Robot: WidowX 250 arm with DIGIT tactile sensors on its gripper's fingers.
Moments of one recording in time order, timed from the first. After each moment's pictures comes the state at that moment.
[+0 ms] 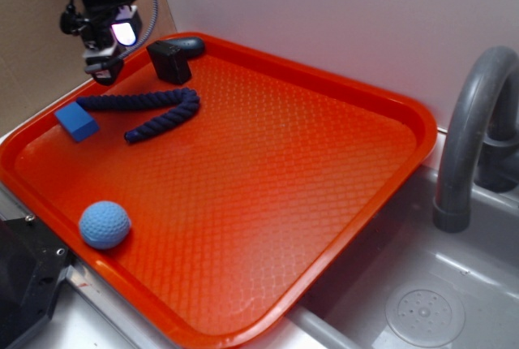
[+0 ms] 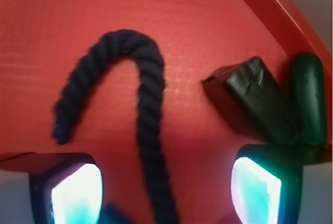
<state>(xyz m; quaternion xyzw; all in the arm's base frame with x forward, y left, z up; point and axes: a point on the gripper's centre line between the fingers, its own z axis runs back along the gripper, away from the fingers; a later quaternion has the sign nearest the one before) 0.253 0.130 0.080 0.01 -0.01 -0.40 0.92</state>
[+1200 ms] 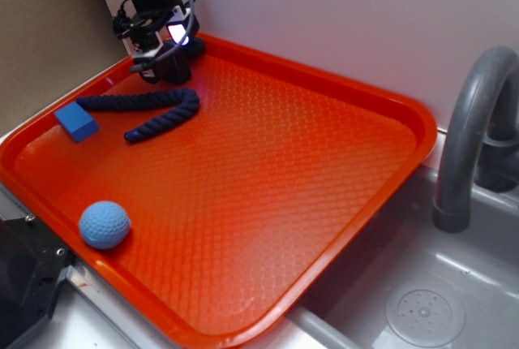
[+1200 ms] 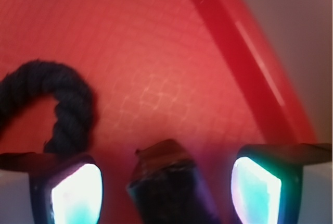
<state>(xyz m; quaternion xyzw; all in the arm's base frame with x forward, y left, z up) 0.299 0.127 0.053 -0.01 -0.05 -0.51 0.86</state>
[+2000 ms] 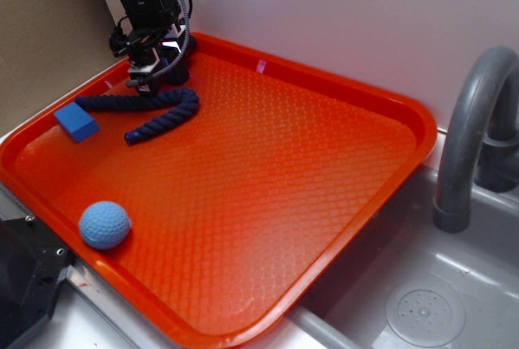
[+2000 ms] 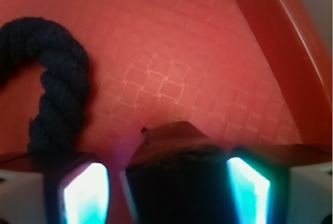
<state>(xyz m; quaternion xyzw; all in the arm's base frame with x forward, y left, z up) 0.295 0.132 0.039 0.03 -0.03 -0.51 0.86</state>
